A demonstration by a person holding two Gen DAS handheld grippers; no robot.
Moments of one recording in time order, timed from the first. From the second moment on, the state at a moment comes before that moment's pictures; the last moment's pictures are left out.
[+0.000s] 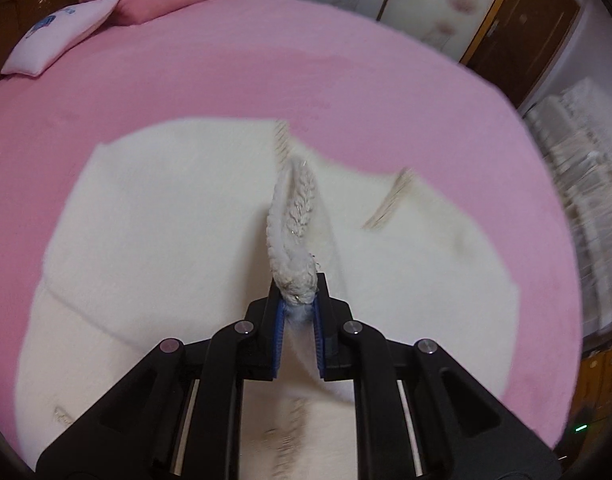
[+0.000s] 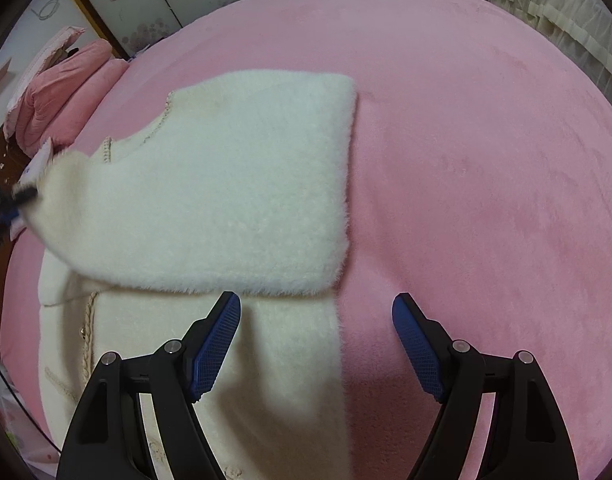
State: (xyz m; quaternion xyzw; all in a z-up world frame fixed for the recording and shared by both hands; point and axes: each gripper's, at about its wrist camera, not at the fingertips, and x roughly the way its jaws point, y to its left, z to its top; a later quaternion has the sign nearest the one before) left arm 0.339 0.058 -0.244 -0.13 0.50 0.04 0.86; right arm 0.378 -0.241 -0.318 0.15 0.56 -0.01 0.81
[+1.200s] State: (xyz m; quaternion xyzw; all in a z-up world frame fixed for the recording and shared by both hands) left arm 0.334 0.003 -0.333 0.11 0.60 0.12 0.79; right arm 0.430 -0.352 -0.396 0.35 0.55 -0.02 0.76
